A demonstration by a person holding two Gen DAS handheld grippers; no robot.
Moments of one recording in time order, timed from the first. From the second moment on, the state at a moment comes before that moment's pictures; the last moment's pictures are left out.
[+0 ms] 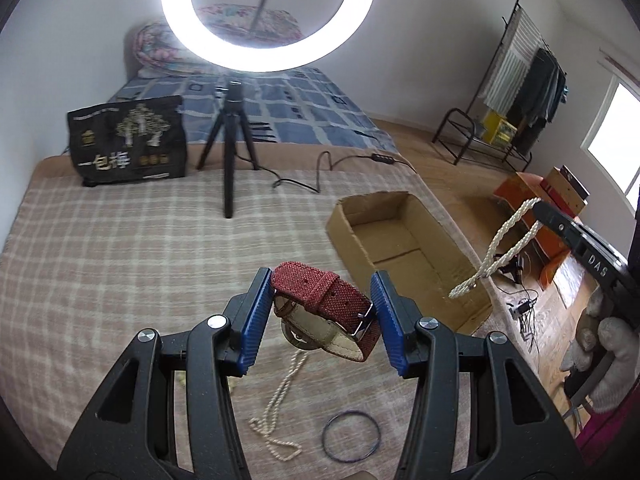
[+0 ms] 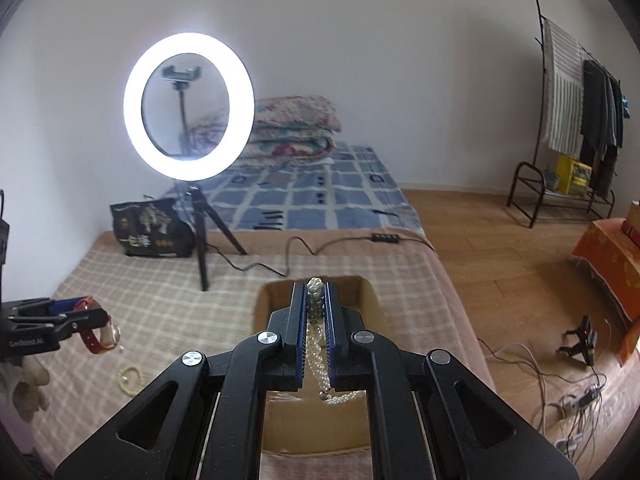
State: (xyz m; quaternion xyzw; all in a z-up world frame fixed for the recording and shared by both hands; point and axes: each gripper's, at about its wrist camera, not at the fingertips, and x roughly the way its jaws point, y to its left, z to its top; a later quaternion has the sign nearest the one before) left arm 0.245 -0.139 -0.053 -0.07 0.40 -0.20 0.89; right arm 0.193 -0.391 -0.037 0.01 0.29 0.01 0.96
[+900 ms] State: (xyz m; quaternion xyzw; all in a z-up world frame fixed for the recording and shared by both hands) left arm 0.361 -0.280 -0.118 -0.05 0.46 -0.24 0.85; right arm 0.208 -0.433 -0.100 0.02 0.38 -0.01 0.93
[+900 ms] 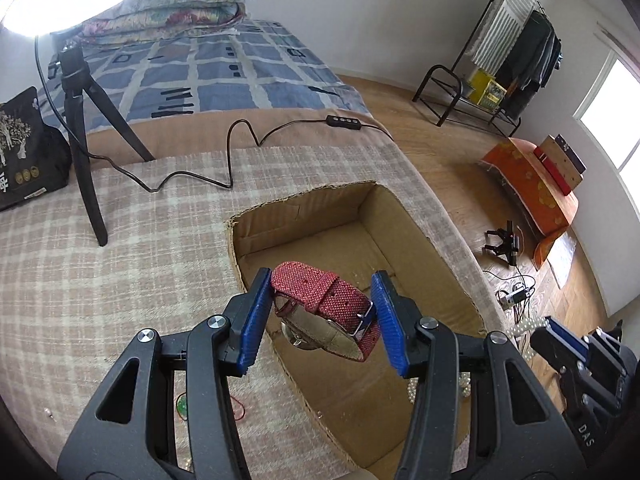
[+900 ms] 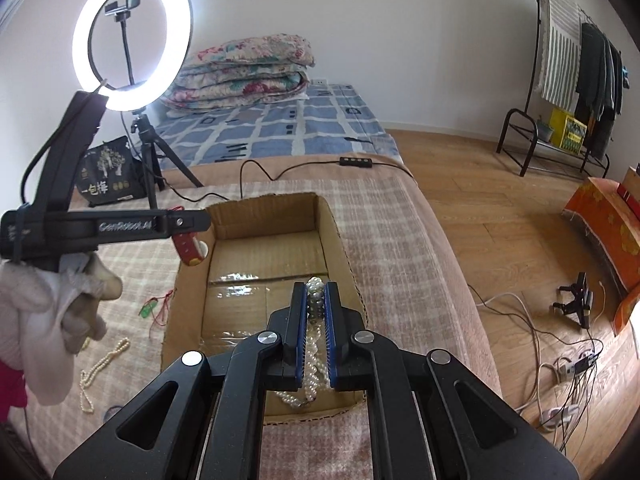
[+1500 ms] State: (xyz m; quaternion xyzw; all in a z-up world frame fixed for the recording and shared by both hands) left arm 0.355 -0.281 -0.102 -0.02 0.44 -0.23 0.87; right arm 0.200 -0.417 -0.094 -0.02 0.36 -0.01 0.93
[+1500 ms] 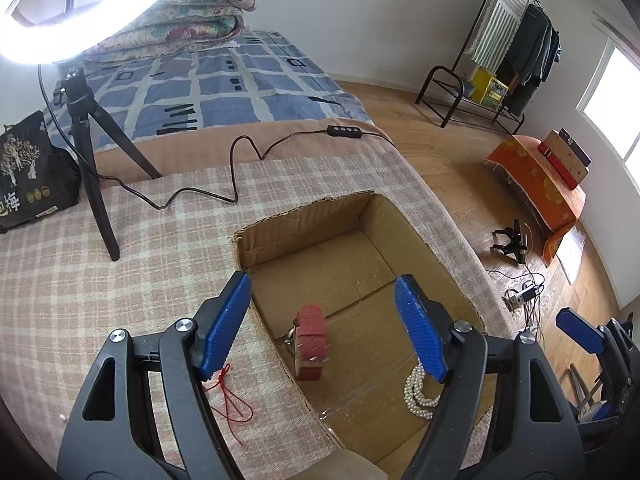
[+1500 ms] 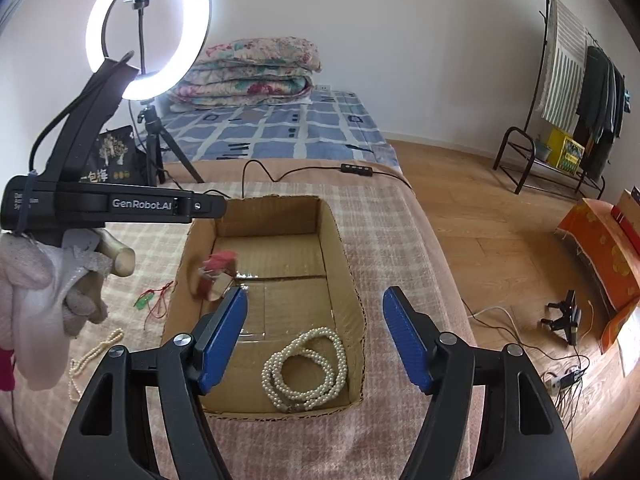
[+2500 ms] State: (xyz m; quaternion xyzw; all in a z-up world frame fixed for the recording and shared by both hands) left arm 0.261 -0.086 -0.019 -0.01 0.36 -0.16 0.92; right arm 0.141 -0.322 -0.067 -0.03 0.32 0.06 0.94
